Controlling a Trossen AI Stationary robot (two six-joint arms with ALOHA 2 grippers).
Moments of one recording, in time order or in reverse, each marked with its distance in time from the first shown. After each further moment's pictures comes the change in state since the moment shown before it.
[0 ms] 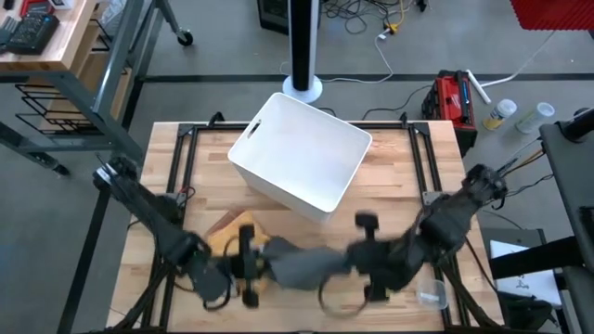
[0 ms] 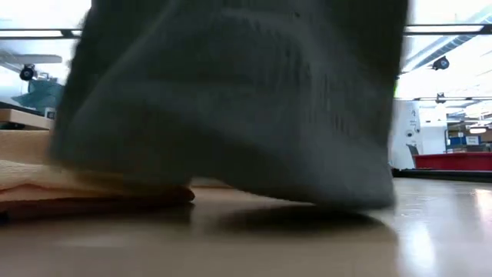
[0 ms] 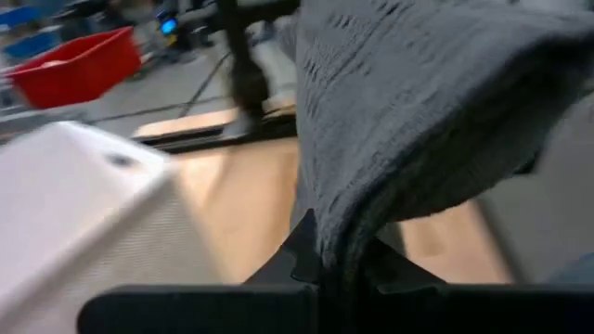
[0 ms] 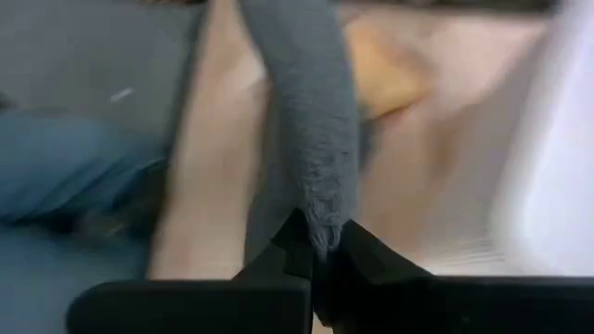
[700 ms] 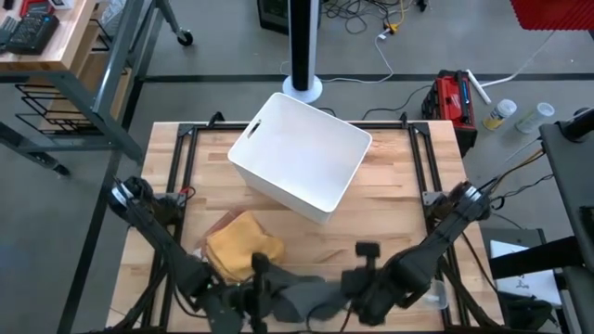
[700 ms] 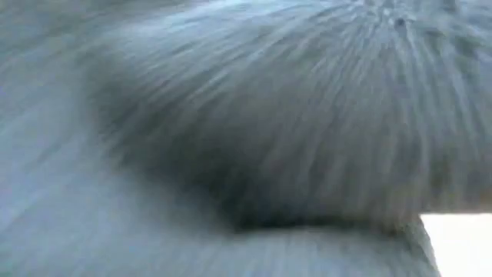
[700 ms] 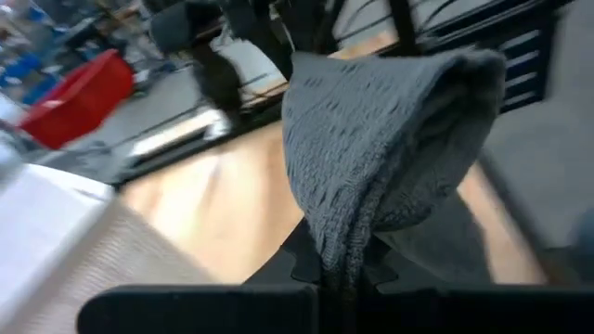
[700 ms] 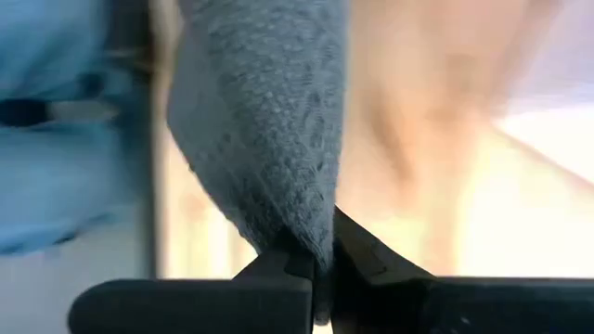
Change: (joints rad) left arm -0.079 0.245 0.179 -0.049 -0.036 0.110; right arm 0.074 0.194 -0.056 -0.170 -0.176 0.267
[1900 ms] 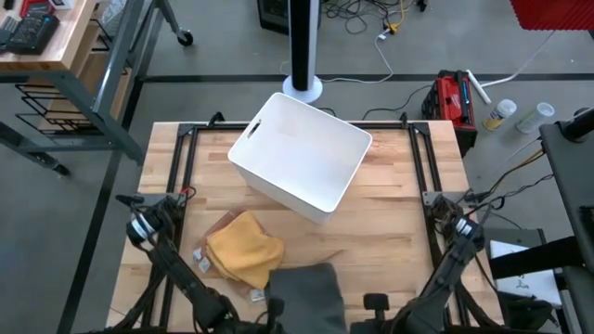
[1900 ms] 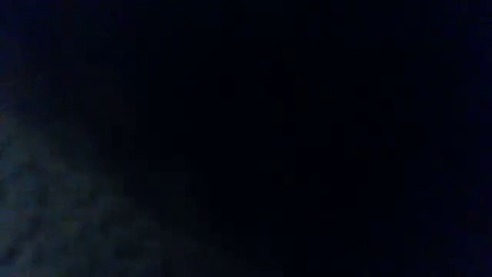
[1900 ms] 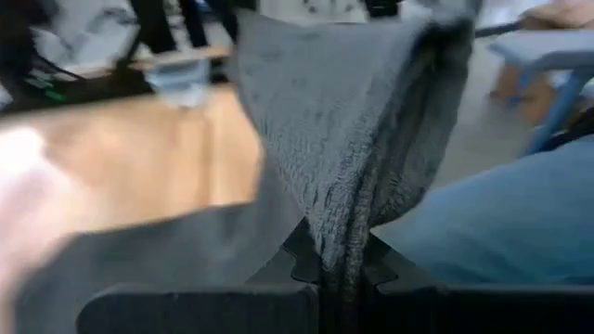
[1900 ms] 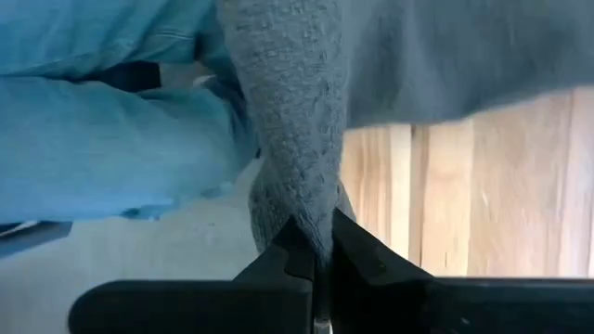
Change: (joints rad) left arm -0.078 0.315 0.042 0.408 0.226 -0.190; right arm 0.201 0.247 0.169 0.115 -0.148 0.222
